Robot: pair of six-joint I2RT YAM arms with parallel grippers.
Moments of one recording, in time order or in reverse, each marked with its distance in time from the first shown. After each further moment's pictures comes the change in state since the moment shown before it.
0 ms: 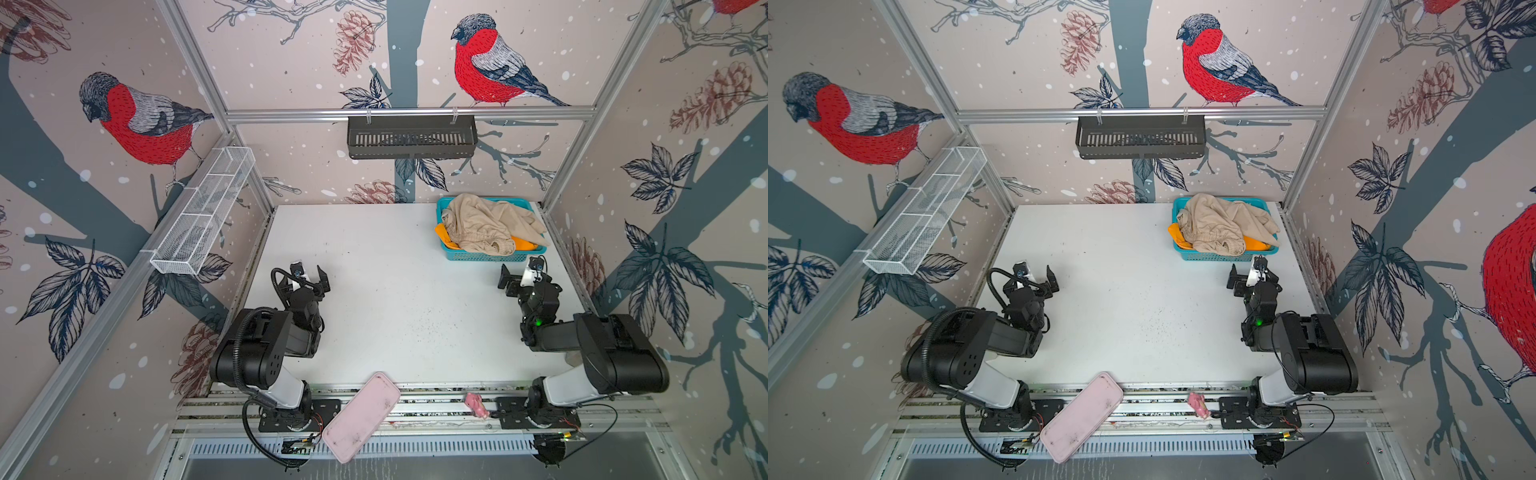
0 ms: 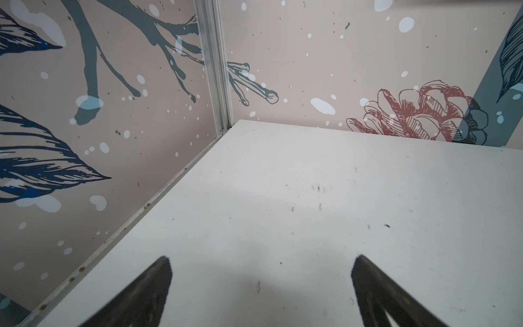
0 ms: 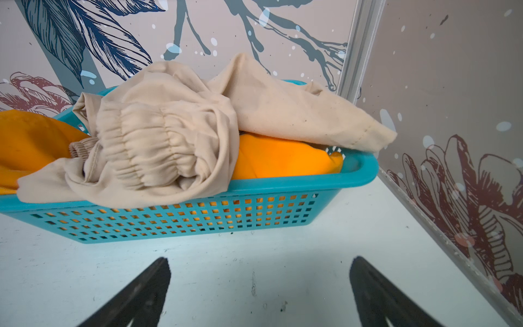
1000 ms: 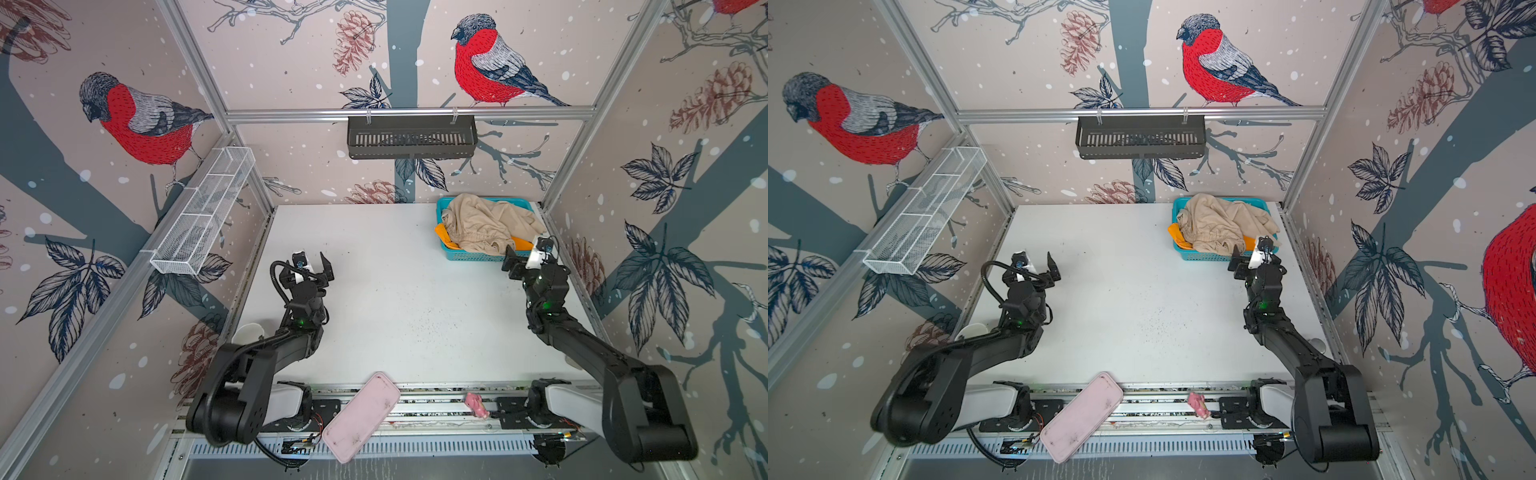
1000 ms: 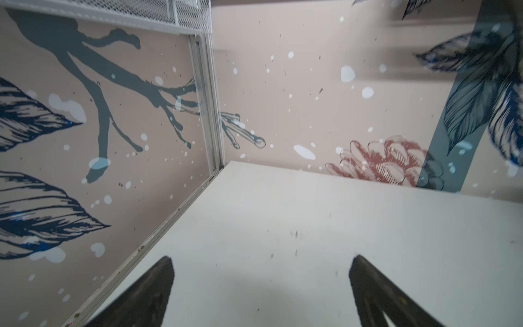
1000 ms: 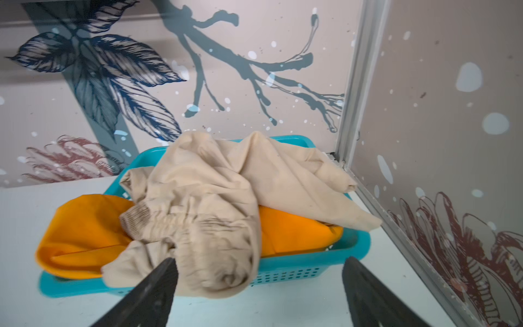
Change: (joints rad) left arm -0.106 -0.343 0.126 -0.314 -0.082 -0.008; right arm 0.105 -0.370 0.226 -0.562 0.063 0.048
